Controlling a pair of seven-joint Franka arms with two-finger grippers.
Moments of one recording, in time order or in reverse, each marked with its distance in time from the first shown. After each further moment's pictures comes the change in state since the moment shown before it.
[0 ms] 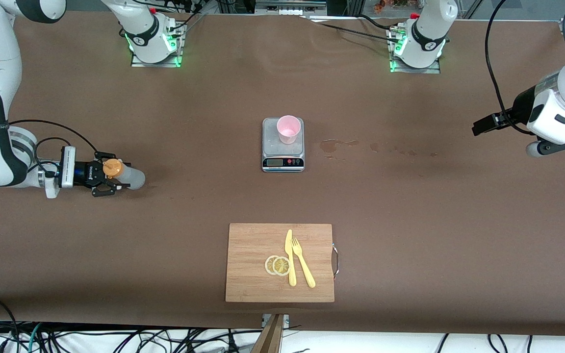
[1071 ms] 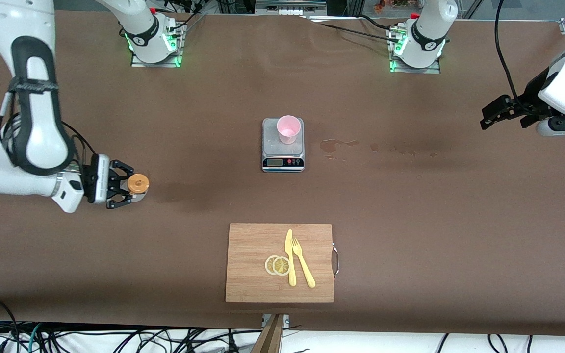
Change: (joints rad) left arm -0.023 -0.101 0.009 -0.055 0.005 0.122 0.152; right arm 0.524 -0.236 -0.213 0.023 -0.269 0.303 0.550
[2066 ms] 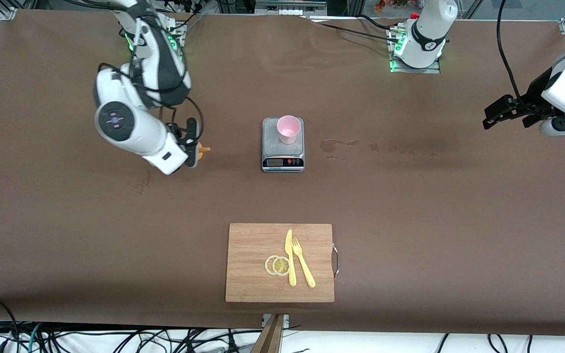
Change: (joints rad) left arm 0.003 0.000 0.008 0.000 0.000 0.000 0.002; right arm 0.438 -0.179 0.013 -0.100 -0.625 0.035 0.703
